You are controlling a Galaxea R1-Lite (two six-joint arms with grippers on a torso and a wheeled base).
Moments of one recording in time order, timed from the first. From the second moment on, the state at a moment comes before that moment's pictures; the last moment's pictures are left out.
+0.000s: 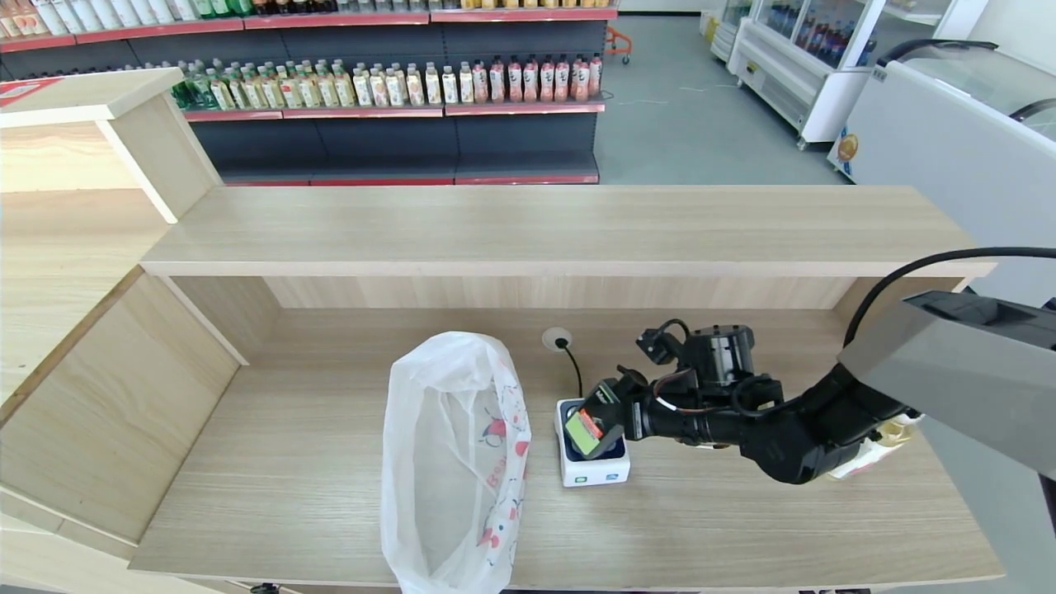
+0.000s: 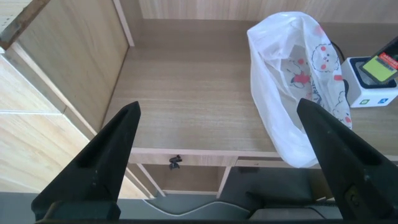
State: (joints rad) left arm 0.00 0.00 0.00 0.00 0.00 0.00; right arm 0.40 2.25 -0.99 -0.78 0.47 0.16
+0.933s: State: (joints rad) left arm 0.00 0.00 0.00 0.00 0.00 0.00; right arm 0.33 1.97 -0.98 -0.65 0.46 0.09
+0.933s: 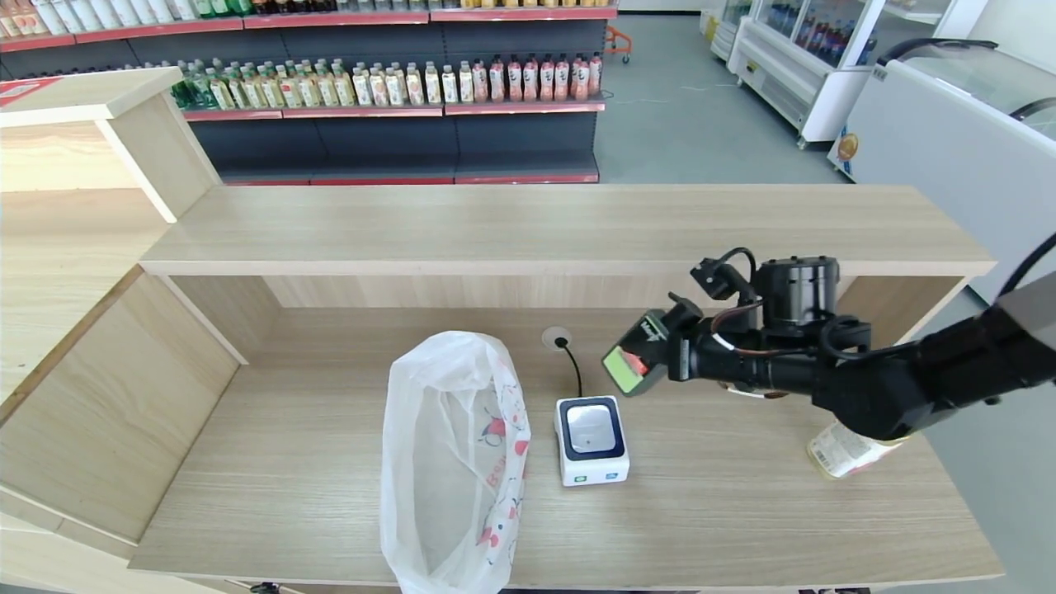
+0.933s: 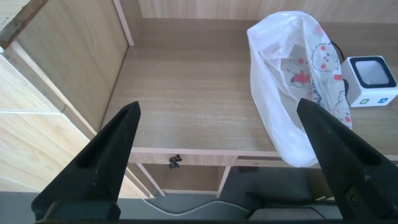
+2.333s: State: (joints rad) left arm 0.00 0.00 0.00 0.00 0.00 0.00; right arm 0.24 1.76 -0.76 -0.59 0.39 -0.16
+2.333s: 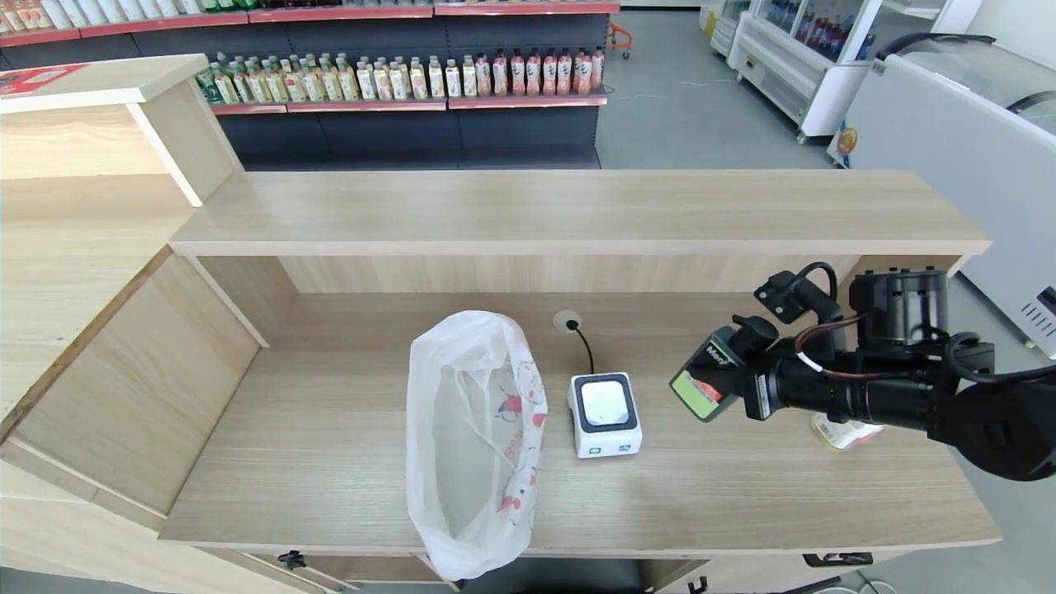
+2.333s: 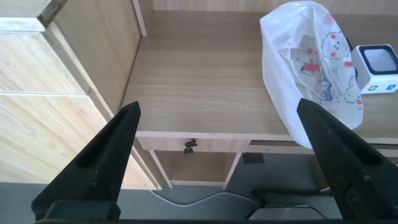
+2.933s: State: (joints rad) left arm 0.00 0.00 0.00 0.00 0.00 0.00; right arm 0.28 1.84 -0.83 -0.59 0.39 -0.14
